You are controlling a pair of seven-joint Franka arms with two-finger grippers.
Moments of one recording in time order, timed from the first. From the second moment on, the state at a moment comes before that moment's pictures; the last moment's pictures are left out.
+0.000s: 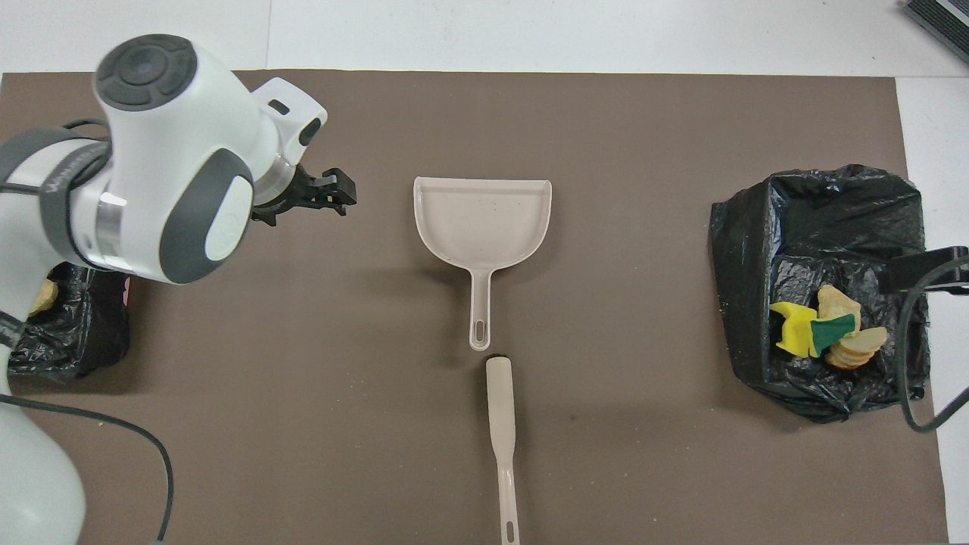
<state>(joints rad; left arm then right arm) -0.32 0.32 0.03 -1.50 -0.05 1.83 -0.34 0.11 -0.10 -0.13 -1.55 -0.02 1.45 0.05</state>
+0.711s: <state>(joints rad) -0.07 0.25 0.03 -1.50 -0.07 1.73 0.11 0.11 -0.16 -0.13 -1.62 -0.02 1.45 0.05</state>
